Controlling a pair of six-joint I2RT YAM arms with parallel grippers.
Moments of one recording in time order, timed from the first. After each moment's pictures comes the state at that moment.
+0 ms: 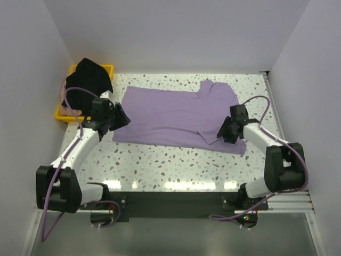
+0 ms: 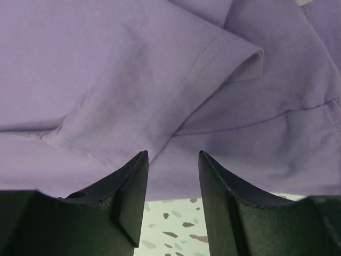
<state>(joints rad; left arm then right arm) -0.10 1.27 0.84 -0.33 0.08 -0.52 0.13 1.44 0.82 -0.47 -0.01 0.65</state>
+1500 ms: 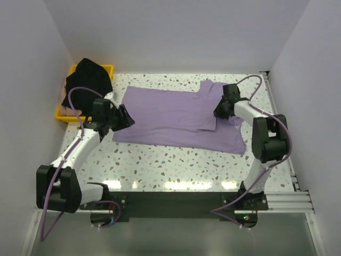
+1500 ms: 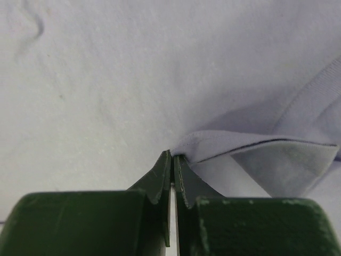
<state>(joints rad) -0.12 1.26 0.82 -0.30 0.20 -0.46 0.14 1.84 1.22 -0.36 0.06 0.70</state>
